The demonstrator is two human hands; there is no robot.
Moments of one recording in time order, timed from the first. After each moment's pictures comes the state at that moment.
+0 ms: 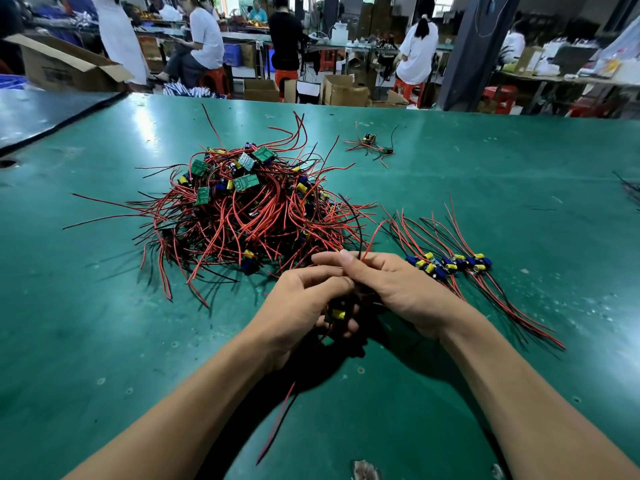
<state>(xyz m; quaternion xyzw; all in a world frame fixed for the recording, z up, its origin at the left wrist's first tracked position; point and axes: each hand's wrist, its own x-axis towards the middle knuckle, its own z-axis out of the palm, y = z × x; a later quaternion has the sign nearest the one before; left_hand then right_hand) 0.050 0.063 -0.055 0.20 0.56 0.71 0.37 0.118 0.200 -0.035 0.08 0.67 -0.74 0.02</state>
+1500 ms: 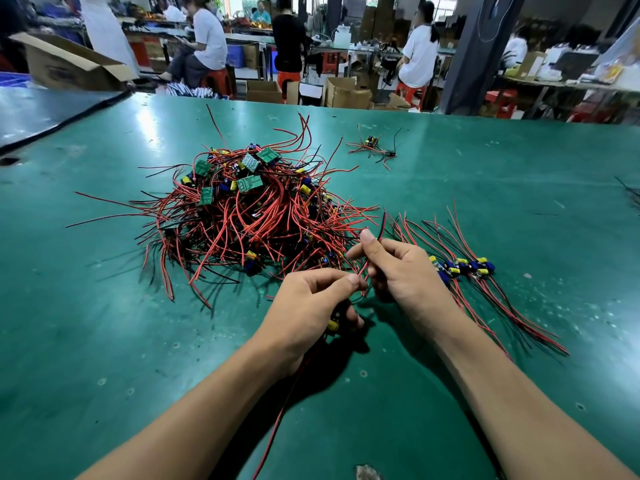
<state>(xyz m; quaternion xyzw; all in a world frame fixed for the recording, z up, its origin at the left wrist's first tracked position) 0.054 0.070 -0.060 0.22 0.59 0.72 0.30 0.102 0.212 -0.050 0.16 0.66 -0.71 -0.18</state>
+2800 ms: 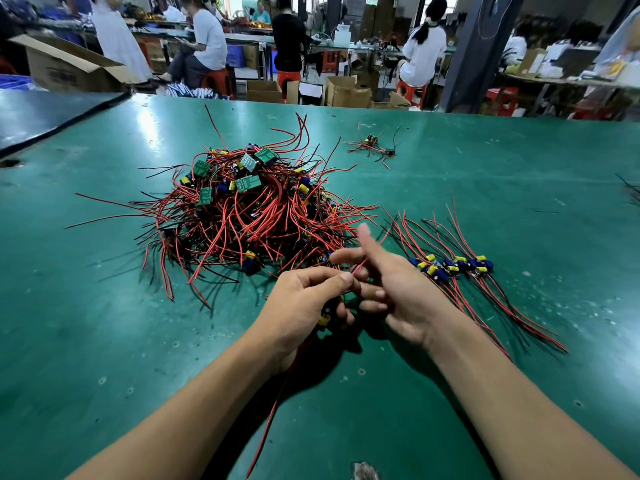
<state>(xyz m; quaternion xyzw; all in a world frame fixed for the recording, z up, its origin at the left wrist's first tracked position) 0.048 0.068 -0.063 0.20 0.56 0.73 0.33 0.100 0.205 -0.051 0.18 0.55 -0.81 -0.06</state>
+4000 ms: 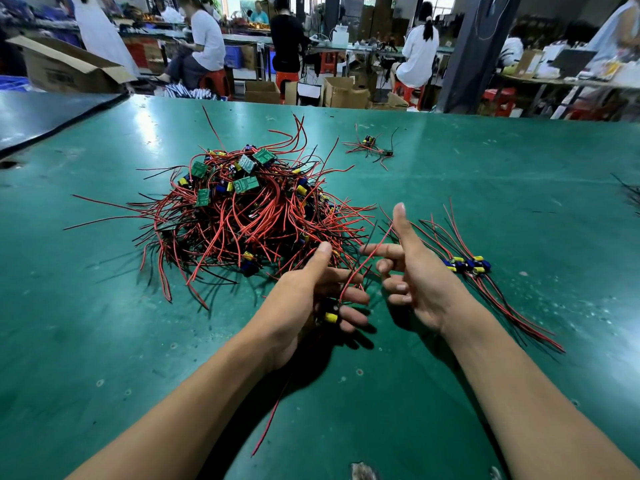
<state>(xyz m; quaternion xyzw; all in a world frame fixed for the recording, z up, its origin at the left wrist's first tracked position) 0.046 0.075 -0.053 0.16 0.55 0.71 0.41 0.105 0.236 -0.044 0.28 0.60 -0.75 -0.11</state>
